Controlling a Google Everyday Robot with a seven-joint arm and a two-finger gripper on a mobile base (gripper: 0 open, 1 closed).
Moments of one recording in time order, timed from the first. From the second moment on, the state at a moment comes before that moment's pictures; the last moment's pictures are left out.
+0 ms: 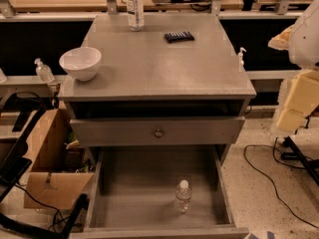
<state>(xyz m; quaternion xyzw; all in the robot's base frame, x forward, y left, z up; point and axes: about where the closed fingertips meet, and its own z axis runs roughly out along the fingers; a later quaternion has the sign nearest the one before) 0.438 -0.215 0.984 -0.60 0.78 -0.04 0.17</state>
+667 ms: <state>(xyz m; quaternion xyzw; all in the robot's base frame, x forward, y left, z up) 0.431 -0.219 0.977 -0.60 0.77 -0.04 0.20</state>
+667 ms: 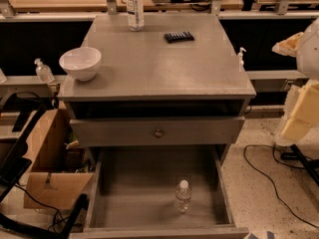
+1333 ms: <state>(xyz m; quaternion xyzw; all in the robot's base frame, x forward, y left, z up) 0.423 -0.267 0.925 -0.57 0.75 0.03 0.33</state>
